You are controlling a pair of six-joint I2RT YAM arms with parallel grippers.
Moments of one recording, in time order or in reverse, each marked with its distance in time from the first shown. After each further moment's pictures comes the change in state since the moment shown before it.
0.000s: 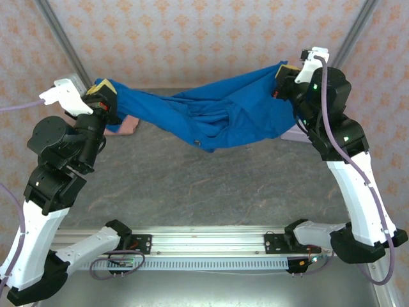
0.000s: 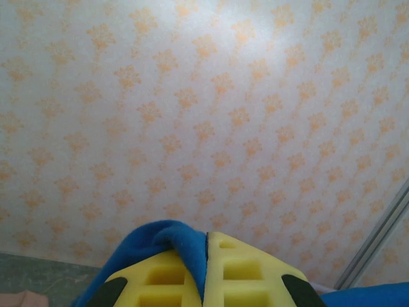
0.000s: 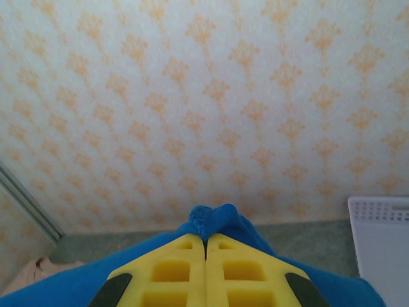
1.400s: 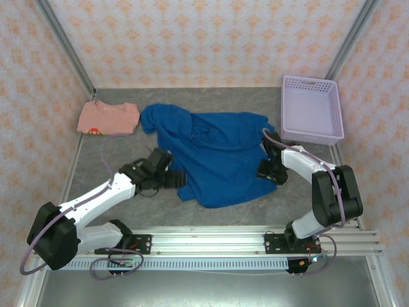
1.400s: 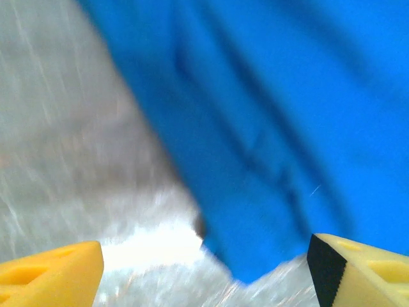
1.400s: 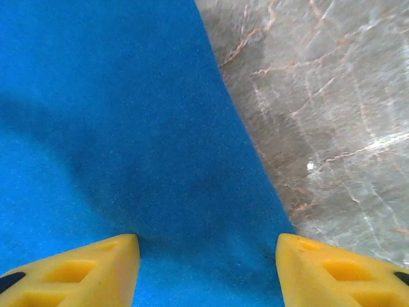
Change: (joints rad) left arm -0.109 0.253 -0.866 -0.146 0.455 -0.366; right arm -0.199 0.319 -0.922 -0.122 -0.258 0.321
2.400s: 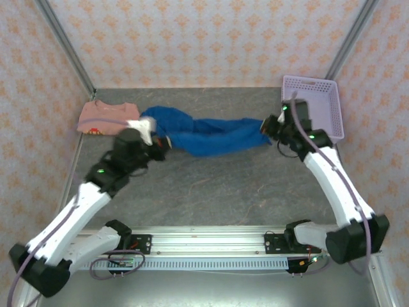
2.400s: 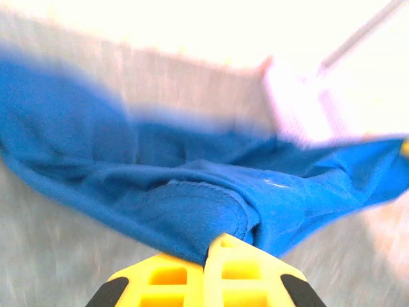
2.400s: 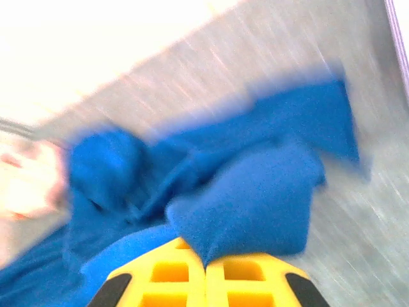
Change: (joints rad) left arm 0.160 -0.279 0.352 0.160 -0.005 0.111; right arm 0.000 -0.364 0.427 0.118 -0.101 0.055
